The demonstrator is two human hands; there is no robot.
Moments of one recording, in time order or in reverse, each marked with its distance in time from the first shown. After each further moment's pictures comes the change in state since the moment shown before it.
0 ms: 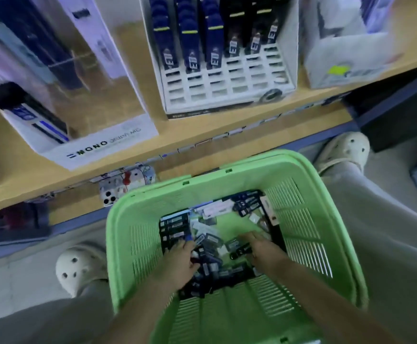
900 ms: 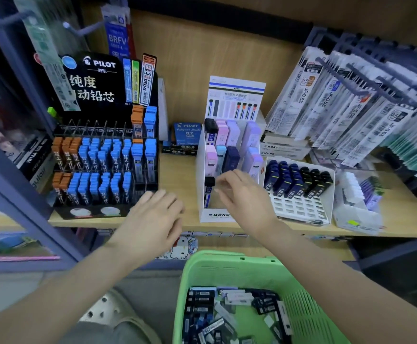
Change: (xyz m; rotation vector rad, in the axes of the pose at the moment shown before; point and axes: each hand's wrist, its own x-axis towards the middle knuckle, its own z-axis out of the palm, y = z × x) left_hand -0.194 -0.077 -0.225 0.297 1.172 0.264; right_hand -0.065 -0.302 -0.211 -0.368 0.969 -0.692
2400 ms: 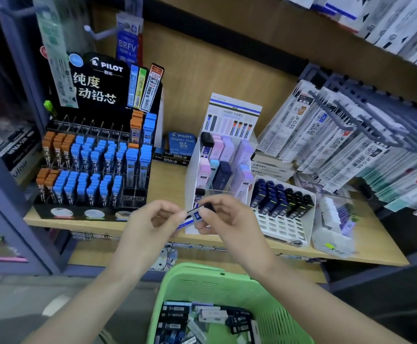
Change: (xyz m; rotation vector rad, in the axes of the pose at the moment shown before) left_hand 0.009 0.045 -0.026 -1.264 0.191 -0.805; right_hand -0.020 -0.050 -0.041 1.074 -0.128 0.402
